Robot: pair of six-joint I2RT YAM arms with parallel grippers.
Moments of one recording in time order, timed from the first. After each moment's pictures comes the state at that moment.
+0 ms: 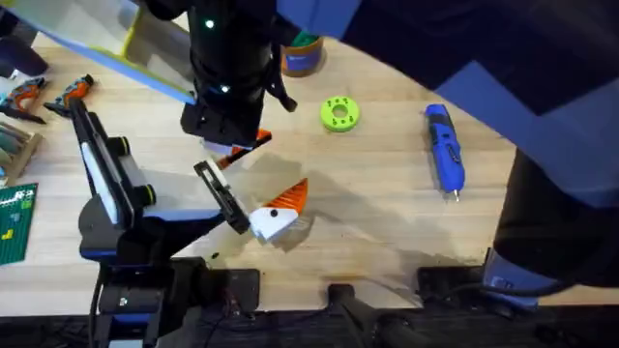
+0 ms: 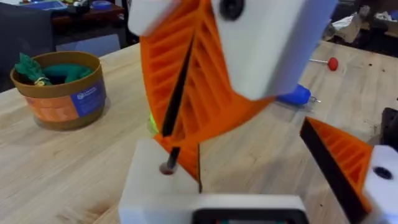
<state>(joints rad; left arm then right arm) 0.03 0.01 0.01 -0.10 0.97 0.01 1.06 2.07 2.32 -1.47 -0.05 -0.35</state>
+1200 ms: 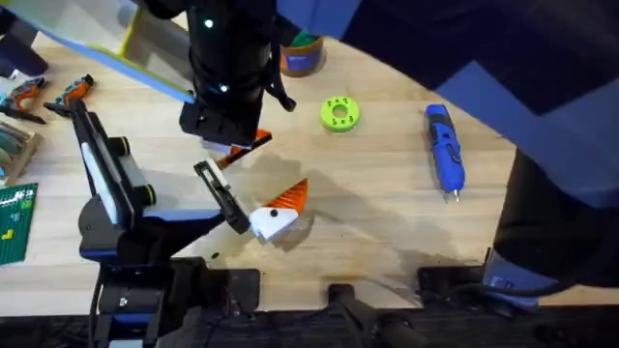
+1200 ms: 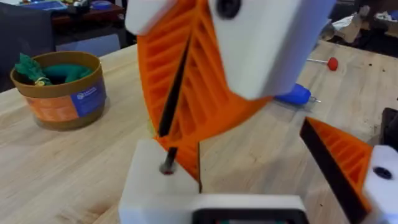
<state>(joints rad) 0.03 0.01 0.01 -0.10 0.97 0.01 1.06 2.07 2.32 -1.46 -0.05 -0.35</state>
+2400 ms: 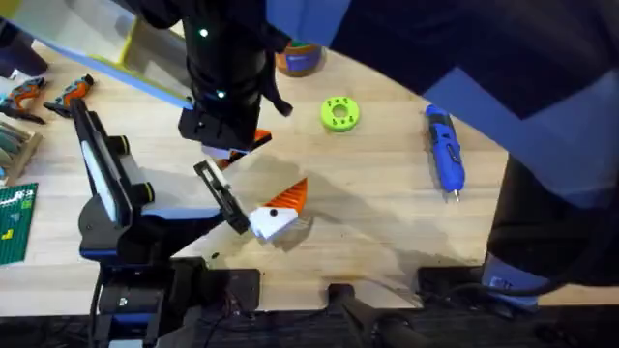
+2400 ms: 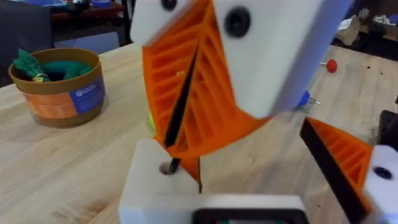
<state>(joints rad) 0.03 0.01 0.01 -0.10 0.97 0.00 1.07 2.08 2.32 -1.47 -0.05 -0.35</state>
